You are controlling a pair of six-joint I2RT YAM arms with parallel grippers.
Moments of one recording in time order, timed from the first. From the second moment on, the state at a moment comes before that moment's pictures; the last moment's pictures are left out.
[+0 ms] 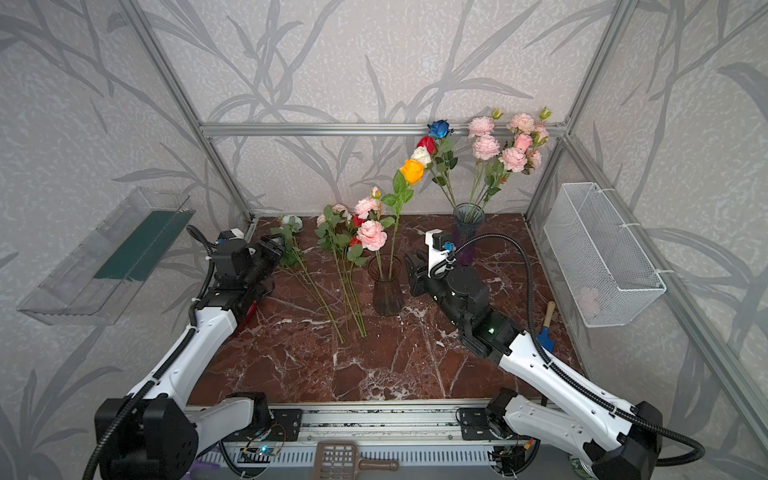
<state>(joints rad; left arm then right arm) 0.01 1.16 0.85 -0.01 0.06 -0.96 0.78 0.95 0.85 0.04 0.25 0.25</state>
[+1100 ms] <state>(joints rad) 0.01 1.57 1.10 -0.25 0.22 -0.80 0.71 0.90 0.55 0.26 0.23 0.32</state>
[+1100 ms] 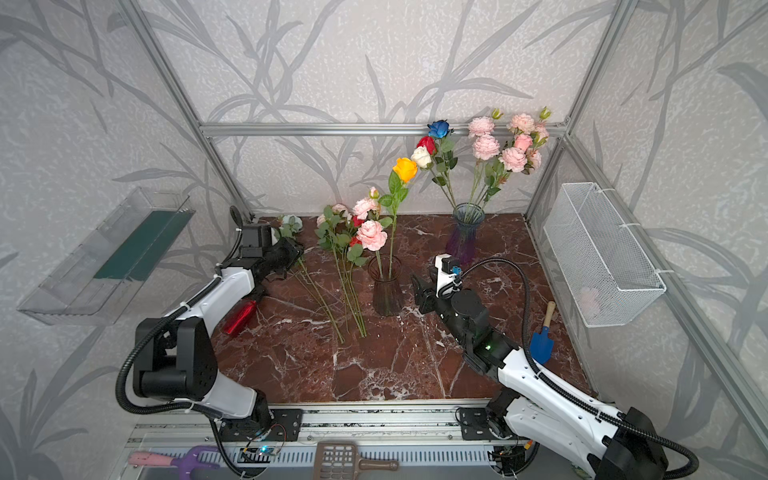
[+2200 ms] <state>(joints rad) 0.01 1.96 1.28 -0.46 0.17 -0.61 0.71 0.87 0.53 0.26 0.26 0.37</state>
